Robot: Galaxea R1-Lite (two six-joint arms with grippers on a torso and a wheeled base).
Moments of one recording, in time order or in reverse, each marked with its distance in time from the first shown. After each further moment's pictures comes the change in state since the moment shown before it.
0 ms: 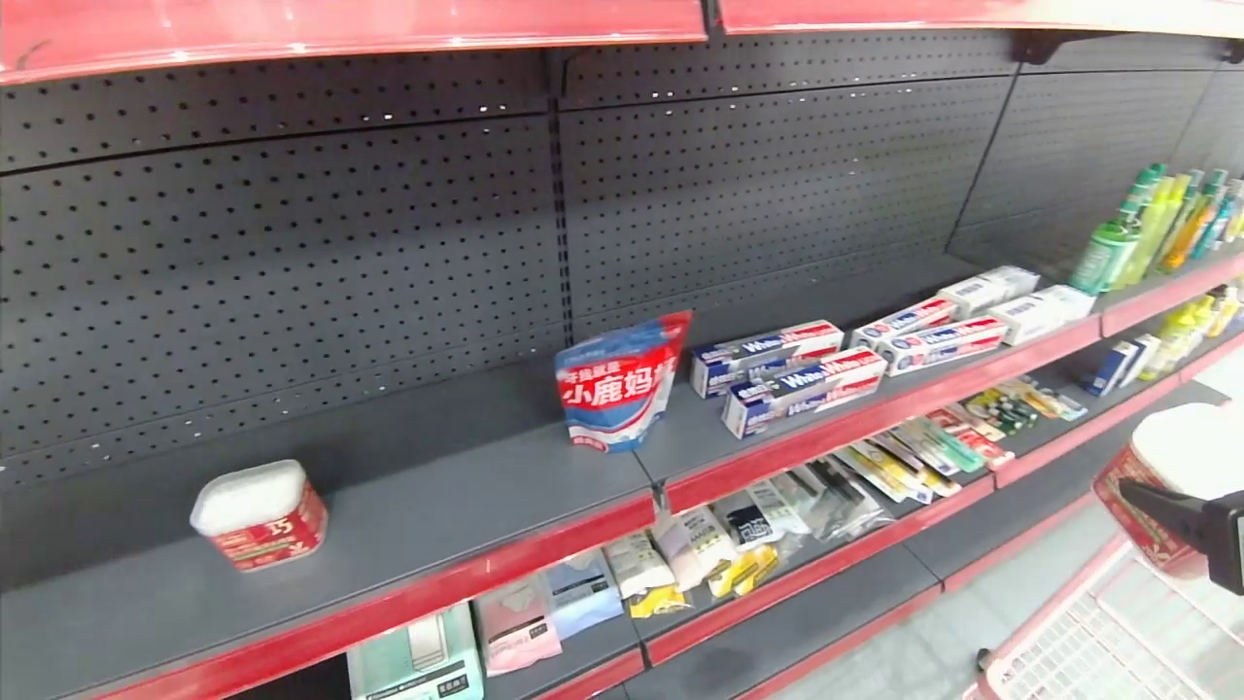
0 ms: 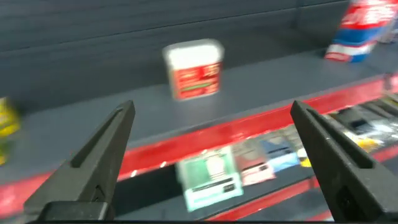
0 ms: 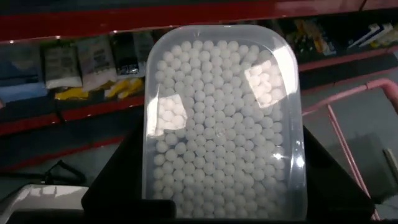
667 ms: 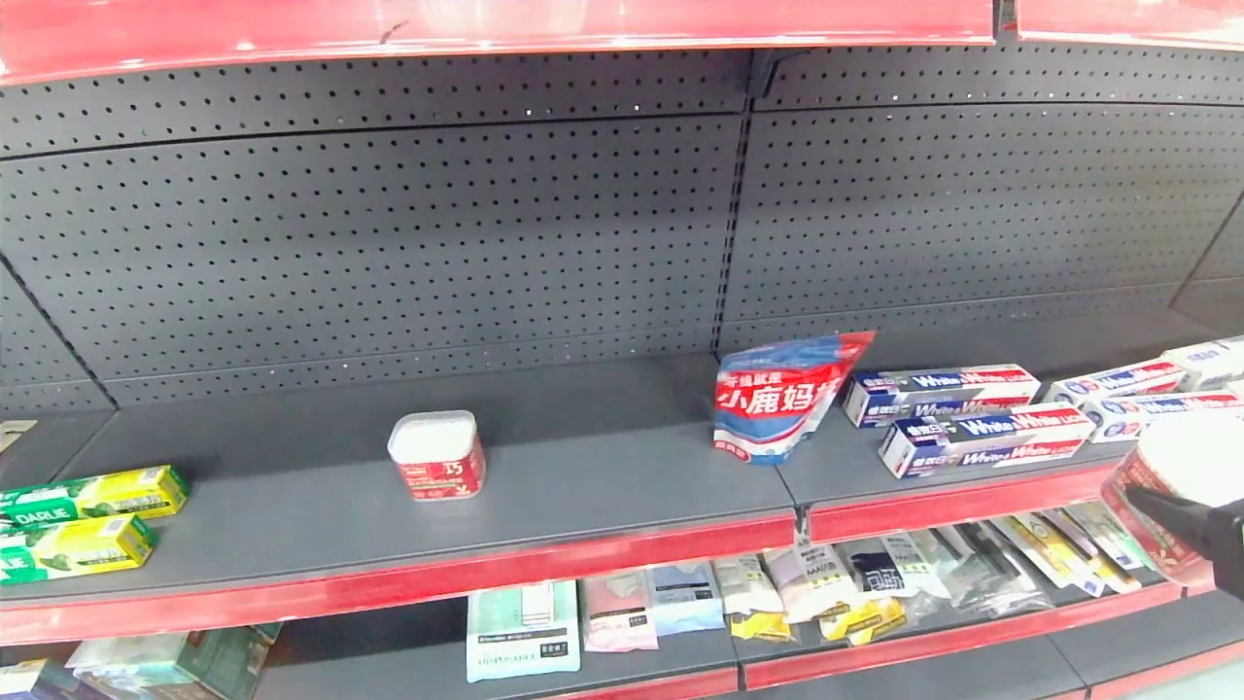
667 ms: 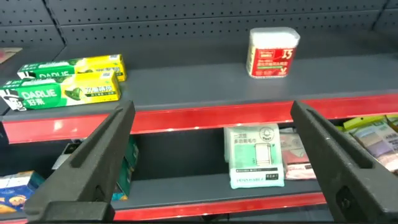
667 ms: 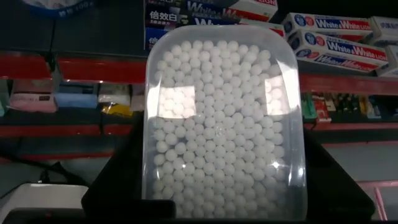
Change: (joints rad) left arm 0.000 0.000 0.000 -0.001 0.000 0.000; right arm -0.001 -0.021 0.017 0.000 -0.013 -0.005
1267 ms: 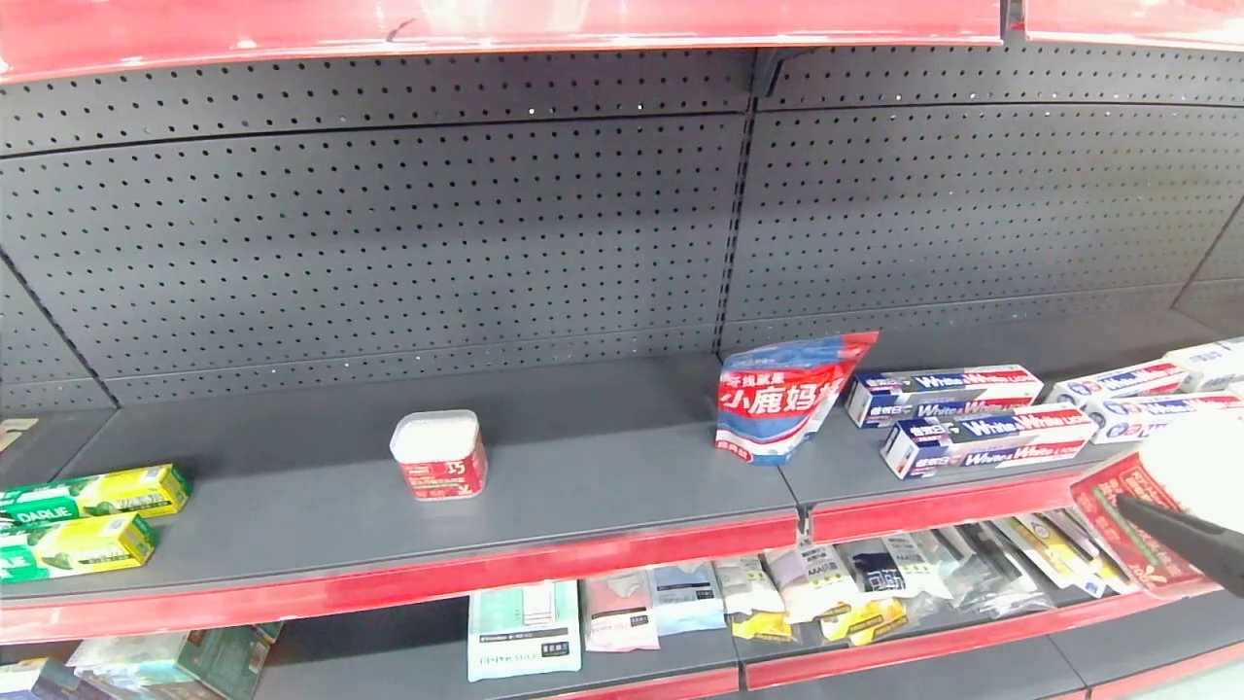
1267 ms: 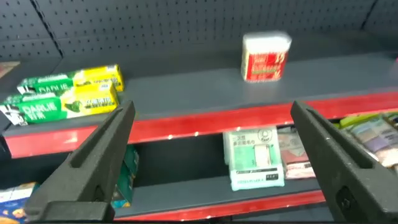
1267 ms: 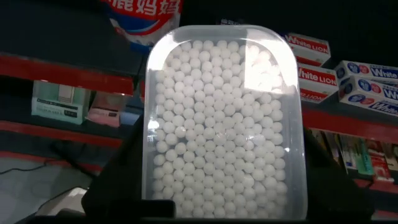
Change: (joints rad) left arm -0.006 0.033 -0.047 0.002 -0.028 0.031; right arm 0.007 -0.137 0.037 -0.017 0.278 0.031
